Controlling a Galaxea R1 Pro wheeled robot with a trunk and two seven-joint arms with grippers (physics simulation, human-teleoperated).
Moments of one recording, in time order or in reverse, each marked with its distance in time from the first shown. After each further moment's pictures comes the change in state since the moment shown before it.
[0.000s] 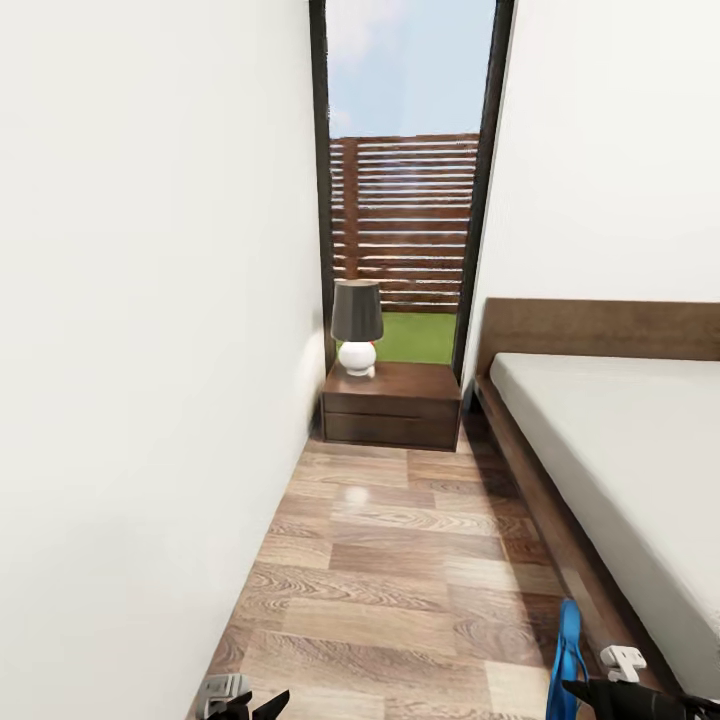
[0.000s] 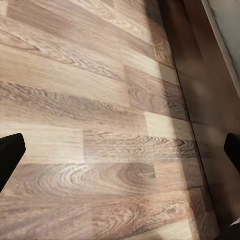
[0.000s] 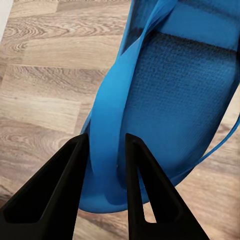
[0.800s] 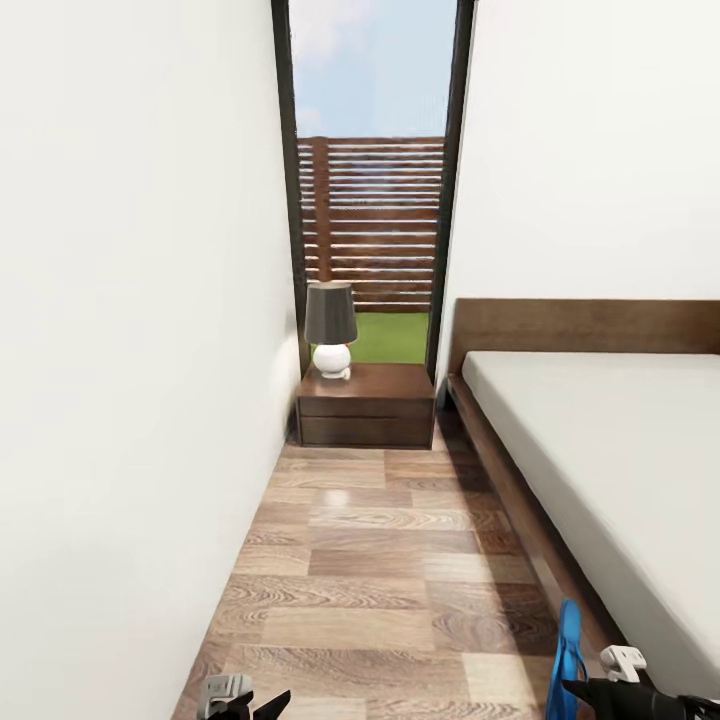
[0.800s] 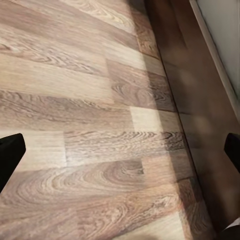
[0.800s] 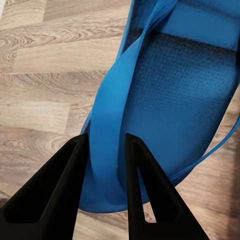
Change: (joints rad) left arm 0.000 0.000 -0.003 -0.001 0.000 0.001 -0.005; right arm 0.000 0.000 0.000 0.000 0.000 -0.001 -0.002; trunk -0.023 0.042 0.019
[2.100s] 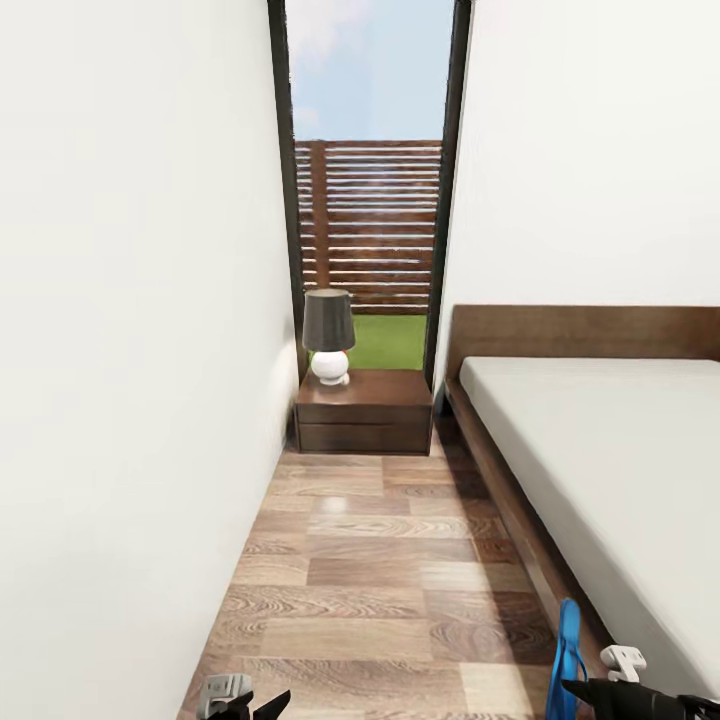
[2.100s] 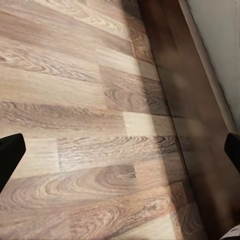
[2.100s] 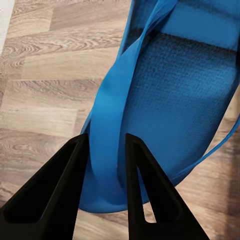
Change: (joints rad) left arm 0.000 0.000 0.000 0.000 0.000 0.000 0.000; right arm 0.000 0.000 -0.001 0.000 -0.001 -0.001 0.002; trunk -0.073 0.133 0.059
